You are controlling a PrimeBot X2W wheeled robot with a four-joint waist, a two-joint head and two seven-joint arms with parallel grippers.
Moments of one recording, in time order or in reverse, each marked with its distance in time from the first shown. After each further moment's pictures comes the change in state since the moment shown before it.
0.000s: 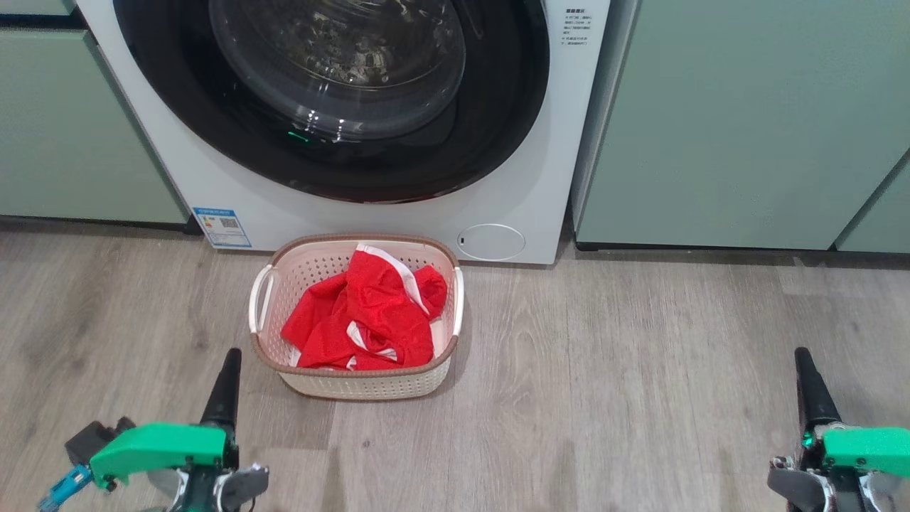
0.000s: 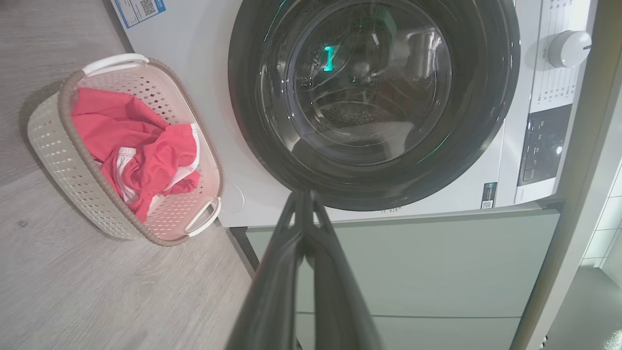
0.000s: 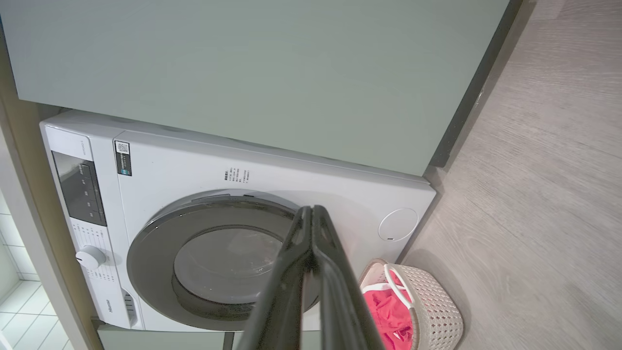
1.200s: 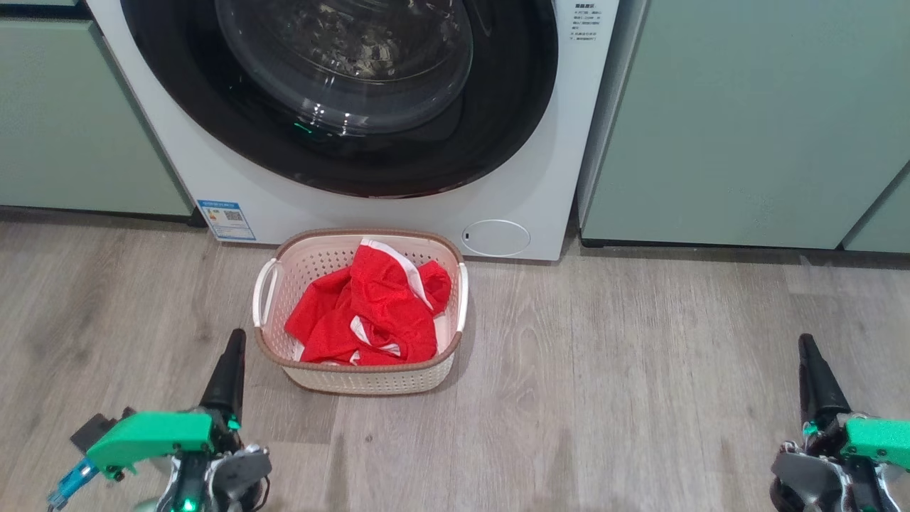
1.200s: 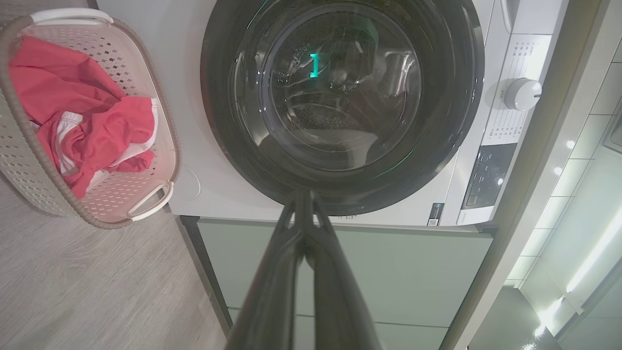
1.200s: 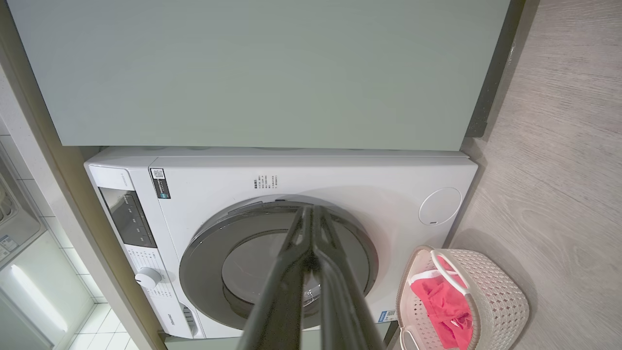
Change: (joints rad) left arm -0.017 -0.012 0.007 -0.044 -0.199 0.000 0.054; right arm -0.021 0.001 -0.019 -0.013 0.212 0.000 0.054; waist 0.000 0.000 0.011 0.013
